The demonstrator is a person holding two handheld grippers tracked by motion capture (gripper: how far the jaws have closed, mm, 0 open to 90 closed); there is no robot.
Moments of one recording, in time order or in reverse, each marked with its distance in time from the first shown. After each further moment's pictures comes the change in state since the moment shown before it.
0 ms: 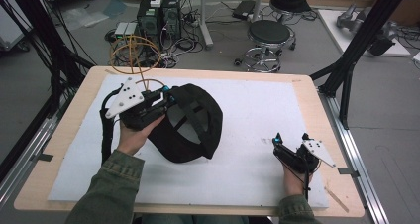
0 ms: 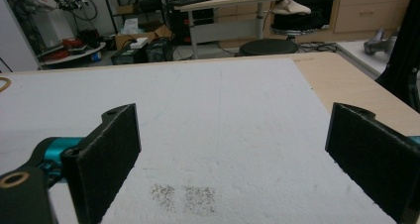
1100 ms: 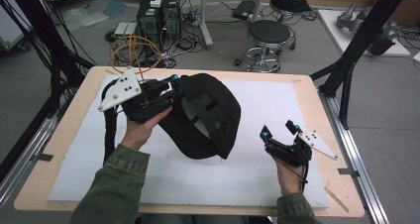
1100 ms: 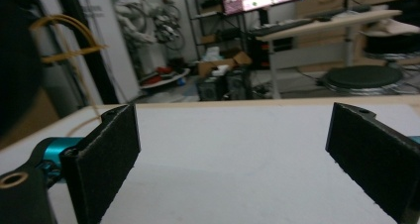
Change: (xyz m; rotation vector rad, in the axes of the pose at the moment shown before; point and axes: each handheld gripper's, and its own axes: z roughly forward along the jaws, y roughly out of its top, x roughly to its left) left arm -0.005 0.030 0.008 -0.163 -0.121 -0.006; right arm 0.034 0.042 -0.008 -0.088 0.346 0.073
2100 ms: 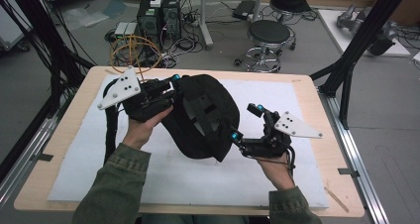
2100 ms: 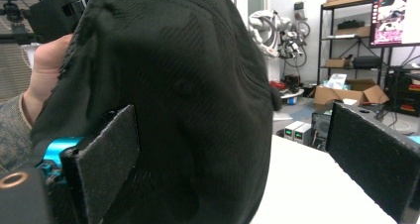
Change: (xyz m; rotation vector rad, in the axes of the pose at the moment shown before) left arm 0.004 -0.005 0.002 -0.029 -0.048 -0.028; right arm 0.078 0.056 0.021 -0.020 0.502 -0.129
